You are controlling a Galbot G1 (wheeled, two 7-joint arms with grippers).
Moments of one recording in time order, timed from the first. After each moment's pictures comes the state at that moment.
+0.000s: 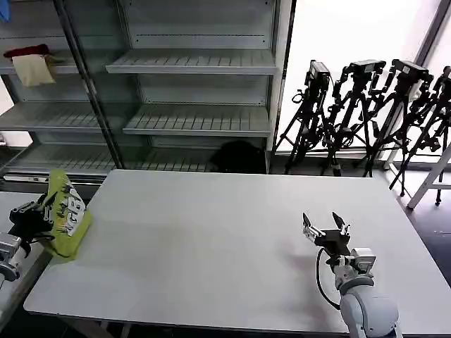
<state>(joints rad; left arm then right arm) 1.35 -0.89 -0.96 -1.93 -0.08 0.30 0.21 -1.26 1.34 0.61 2.02 0.27 -0.41 0.00</state>
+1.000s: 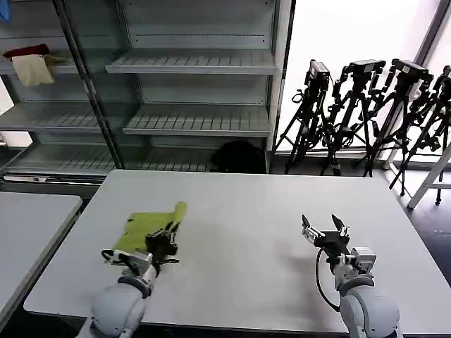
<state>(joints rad) 1.20 -1.18 -0.31 -2.00 -0.13 0.50 -0.03 -1.27 1.35 0.59 2.07 0.29 -0.49 0.03</state>
